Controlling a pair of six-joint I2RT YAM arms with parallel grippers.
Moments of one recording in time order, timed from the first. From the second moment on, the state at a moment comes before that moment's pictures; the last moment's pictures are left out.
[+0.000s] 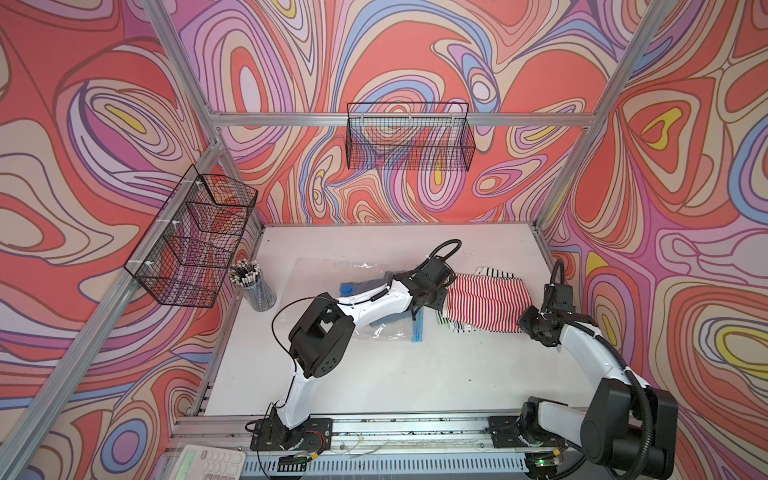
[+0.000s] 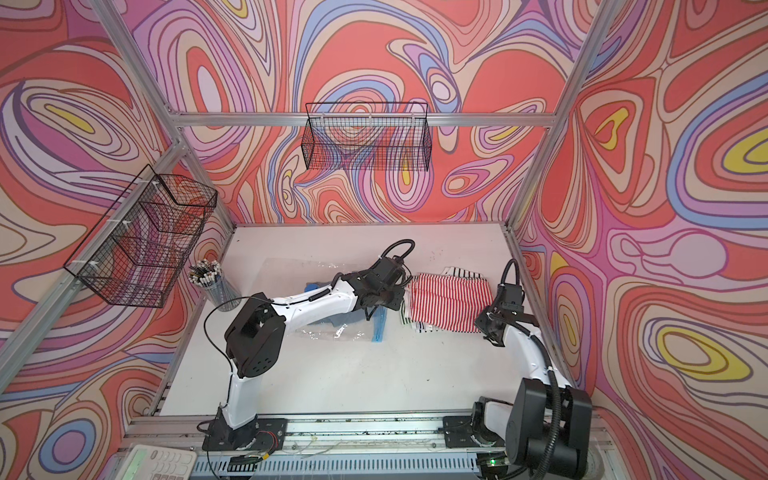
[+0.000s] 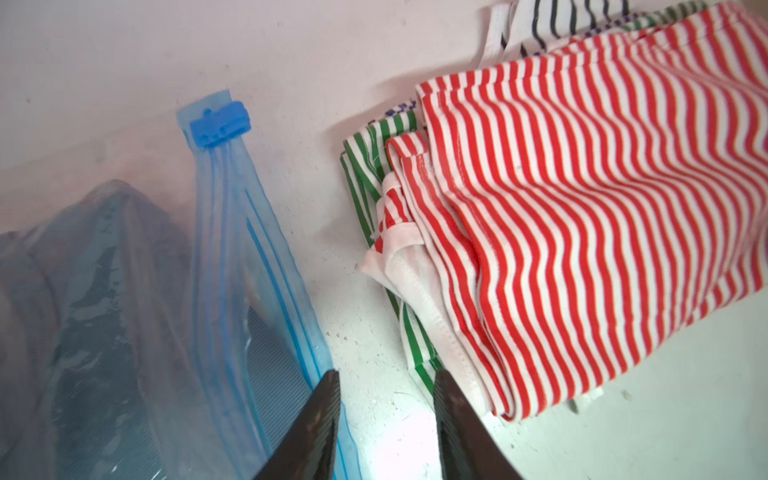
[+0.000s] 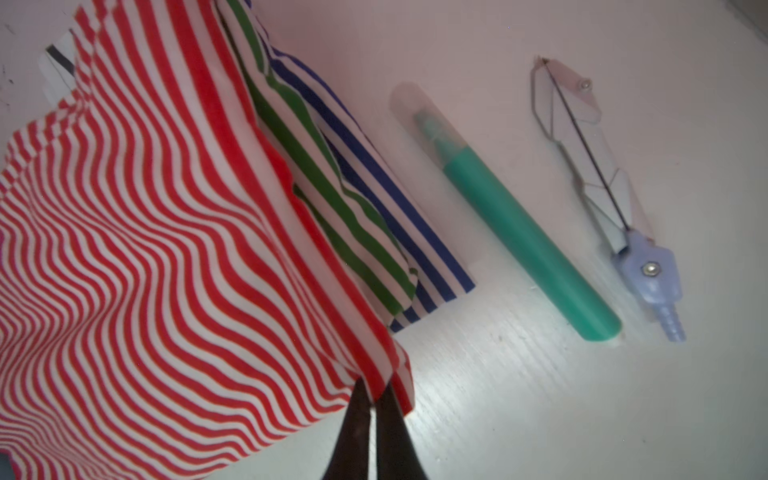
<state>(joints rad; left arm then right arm) -0.86 2.03 1.60 -0.47 -0.11 -0.41 -0.25 1.20 0.67 -0.56 -0.03 0.50</state>
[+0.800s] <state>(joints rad) -0.82 1.97 1.52 -0.54 -0.21 -0.45 -0.25 1.04 0.78 -0.55 -0.33 0.50</state>
